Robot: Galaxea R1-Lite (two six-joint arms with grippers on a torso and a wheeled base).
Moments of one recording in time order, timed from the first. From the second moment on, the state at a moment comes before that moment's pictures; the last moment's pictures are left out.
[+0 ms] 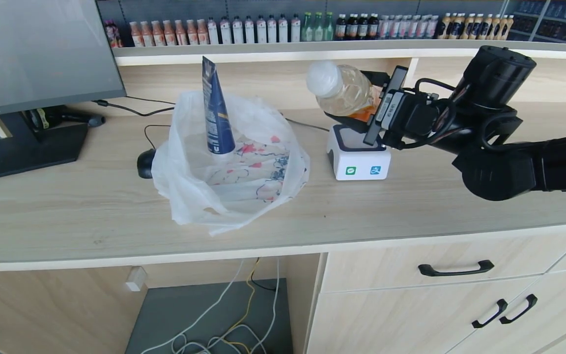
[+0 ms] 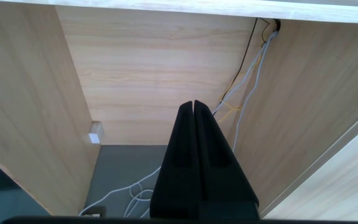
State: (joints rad) left arm 0.00 0.00 0.00 0.00 0.00 0.00; right arm 0.35 1.97 -1.43 -0.87 0.72 -1.17
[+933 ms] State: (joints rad) left arm 0.00 0.00 0.00 0.00 0.00 0.00; right arm 0.36 2.01 -1.45 -0.88 0.71 -1.17
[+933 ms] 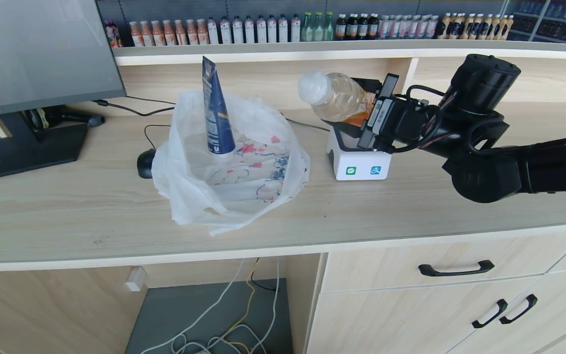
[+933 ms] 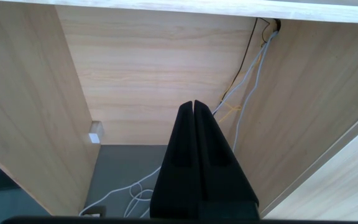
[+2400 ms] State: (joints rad) left arm 0.00 0.00 0.00 0.00 0.00 0.00; right arm 0.42 1.85 -1.38 -0.89 0.65 -0.96
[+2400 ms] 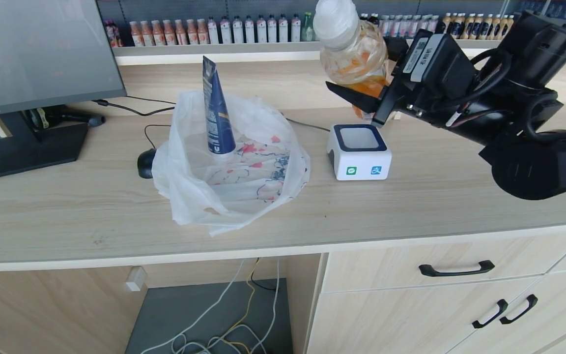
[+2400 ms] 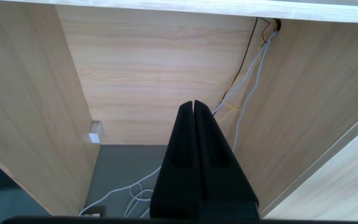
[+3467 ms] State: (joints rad) left arm 0.00 0.00 0.00 0.00 0.00 0.00; right arm 0.42 1.47 -0.82 -1.29 -0.01 -0.13
